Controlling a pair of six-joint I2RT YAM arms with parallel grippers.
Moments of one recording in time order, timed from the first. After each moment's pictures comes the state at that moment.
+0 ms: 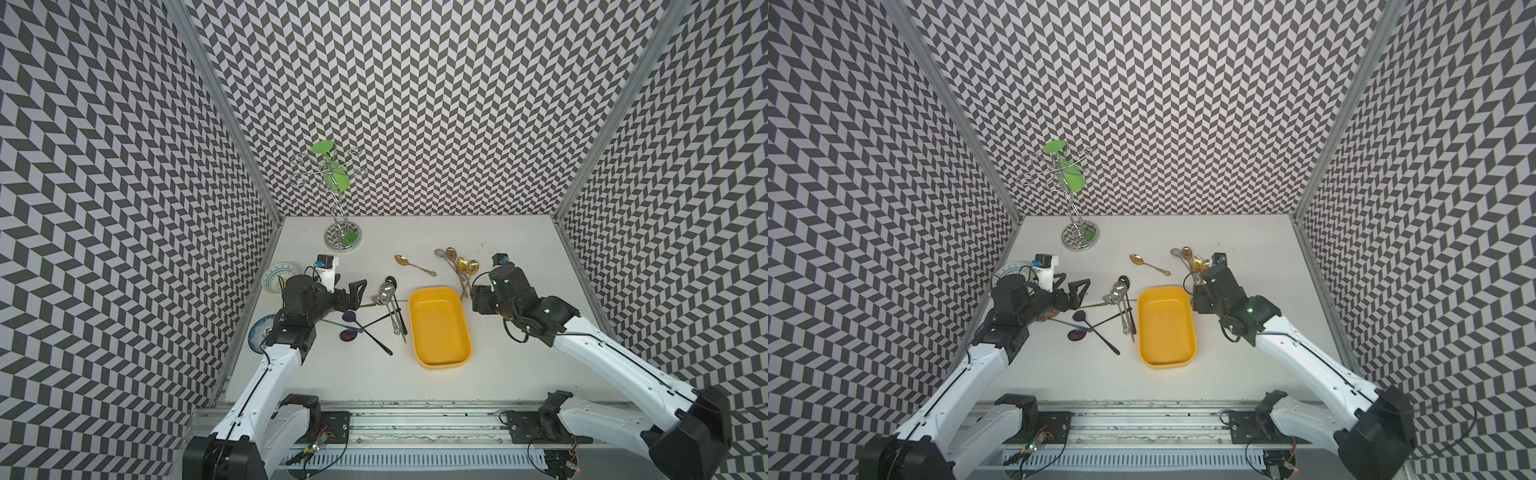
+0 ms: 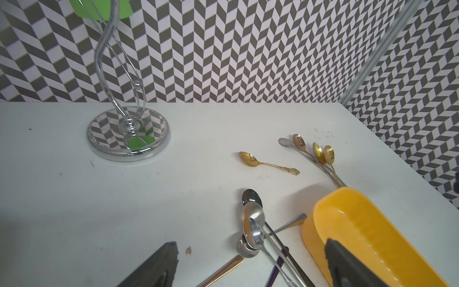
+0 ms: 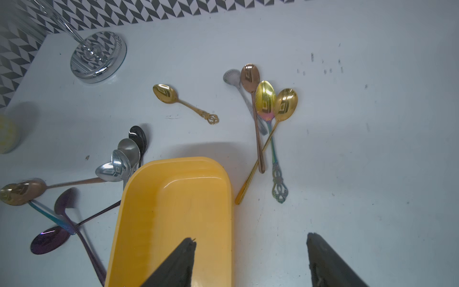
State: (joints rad) left arm -0.11 0.96 0.55 0.02 0.43 -0.11; right arm 0.60 1.08 0.91 -0.60 0.29 0.47
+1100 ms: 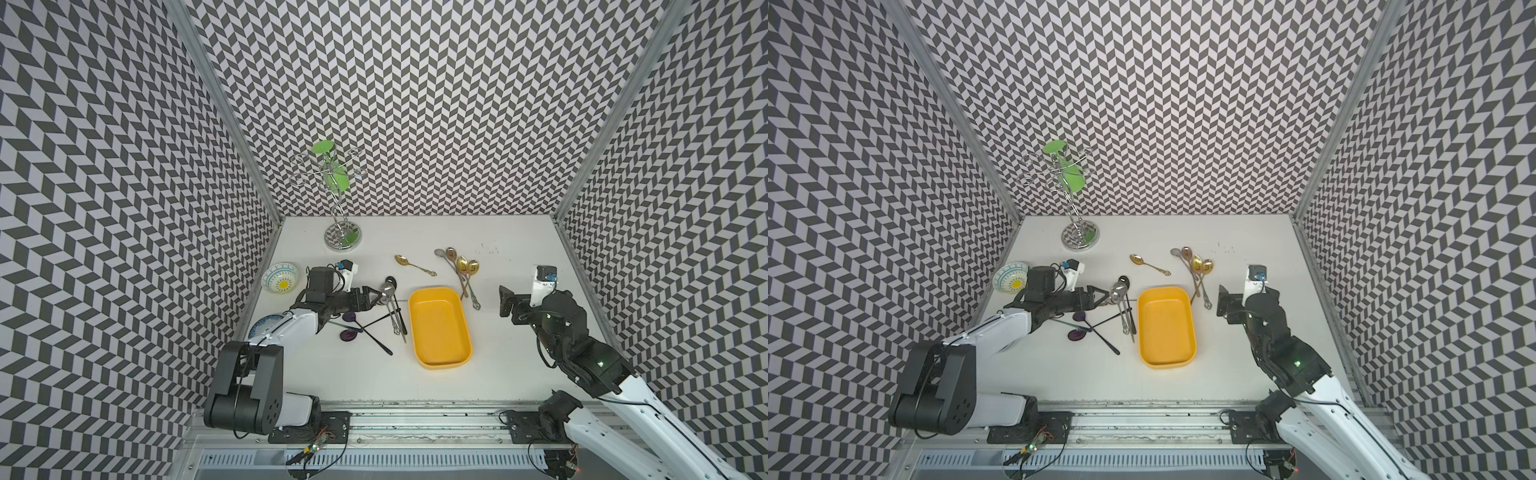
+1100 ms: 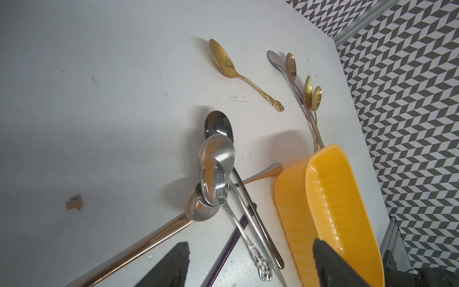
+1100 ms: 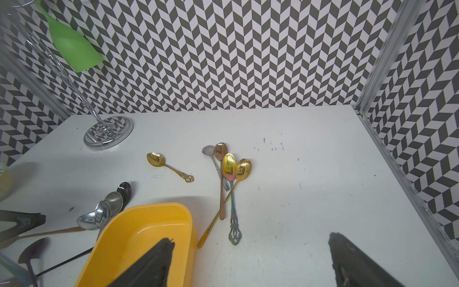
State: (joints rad) left arm -0.14 1.41 0.65 0.00 0.66 -0.33; right arm 0.55 0.65 0.69 -0.44 0.45 0.26
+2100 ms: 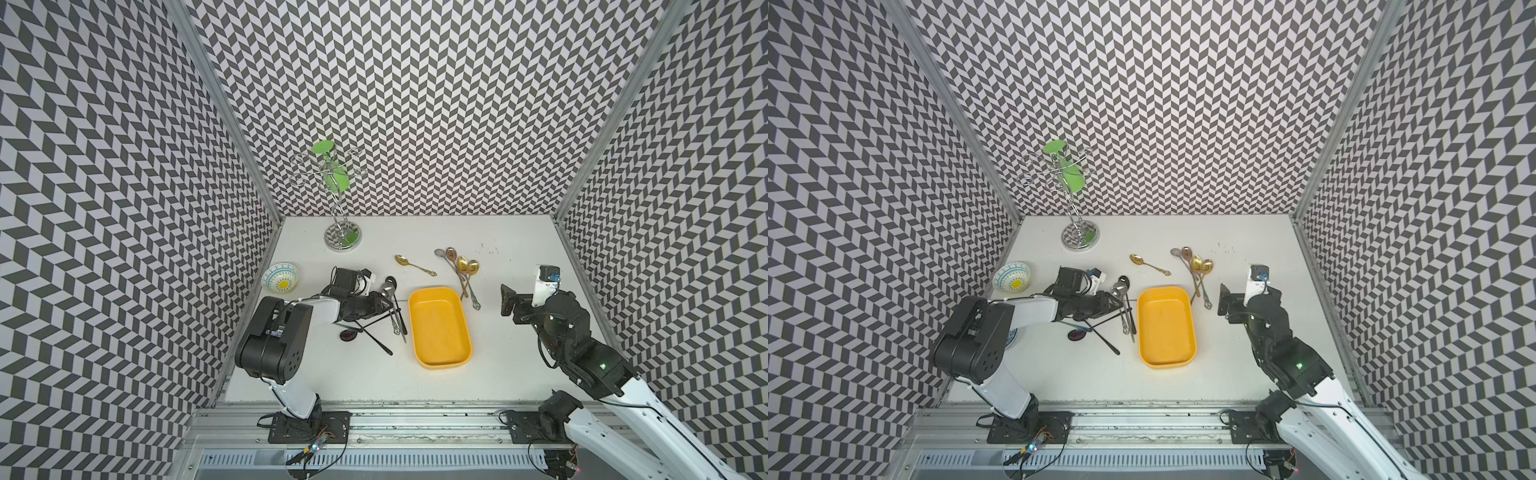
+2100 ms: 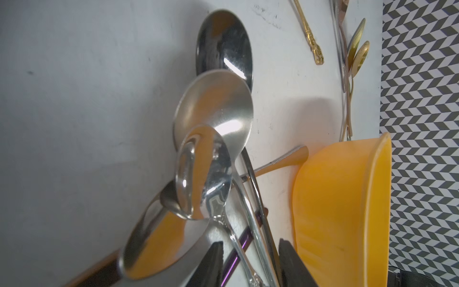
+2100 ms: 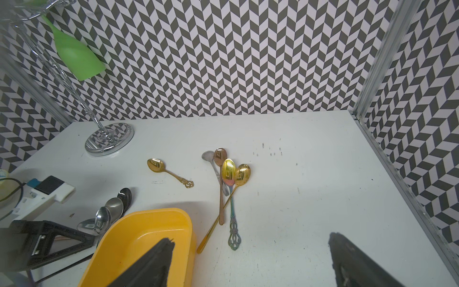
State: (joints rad) left arm -0.27 1.71 0.74 0.03 0.65 -0.48; right arm 0.55 0.63 0.68 -0.43 0.46 0.25
